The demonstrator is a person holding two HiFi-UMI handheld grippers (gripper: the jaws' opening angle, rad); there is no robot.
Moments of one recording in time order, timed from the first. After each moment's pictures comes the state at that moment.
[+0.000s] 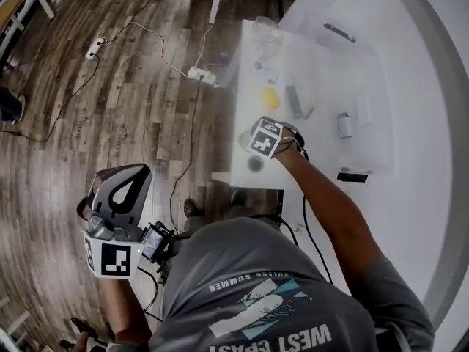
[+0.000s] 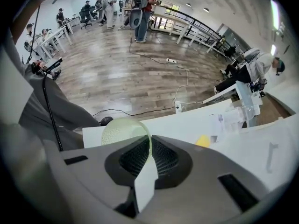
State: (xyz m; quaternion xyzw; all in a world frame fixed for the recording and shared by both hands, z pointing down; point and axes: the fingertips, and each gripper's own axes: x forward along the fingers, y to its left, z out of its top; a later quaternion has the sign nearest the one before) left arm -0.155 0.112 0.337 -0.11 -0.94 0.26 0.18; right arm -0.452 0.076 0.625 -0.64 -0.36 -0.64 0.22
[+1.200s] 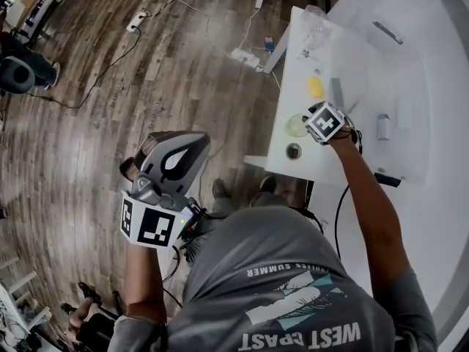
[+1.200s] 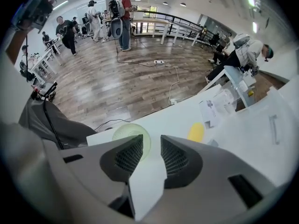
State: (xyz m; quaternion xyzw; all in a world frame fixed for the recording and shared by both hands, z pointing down) left arm -0.177 0.106 0.338 -0.09 -0.95 0.25 0.16; right arm -0.479 0.075 0.598 -0.63 -0.43 -0.58 0.29
